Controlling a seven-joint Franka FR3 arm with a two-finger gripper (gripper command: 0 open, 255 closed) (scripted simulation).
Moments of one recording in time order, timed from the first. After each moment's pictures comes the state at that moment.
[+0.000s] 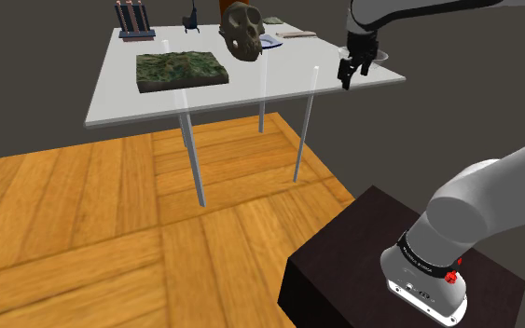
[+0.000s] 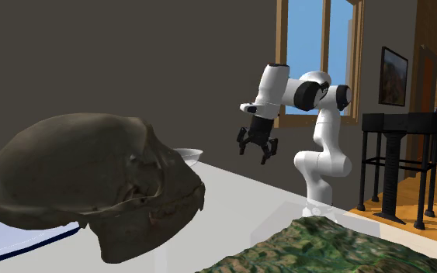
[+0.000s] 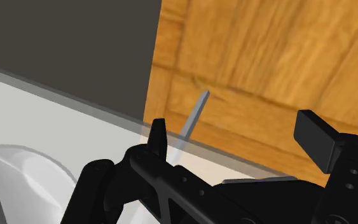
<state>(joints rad) -0.12 -0.42 -0.08 -2.21 -0.32 1.83 -0.11</state>
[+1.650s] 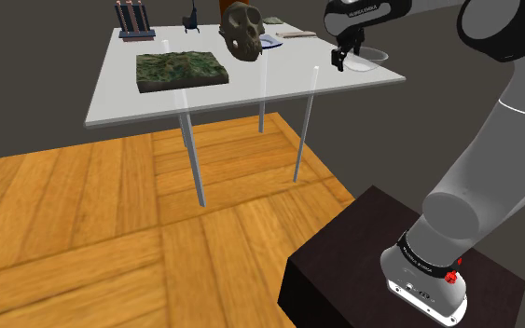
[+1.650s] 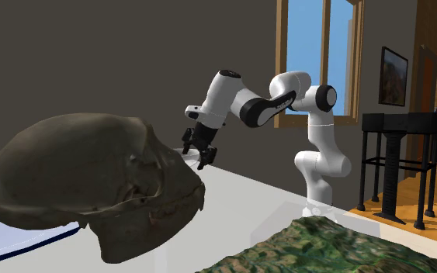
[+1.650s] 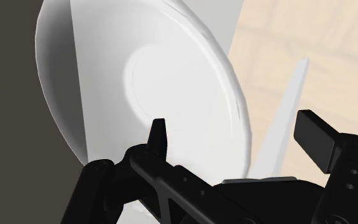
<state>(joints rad) -0.22 0.11 -0.16 -1.74 -0.52 1.99 -0.15</state>
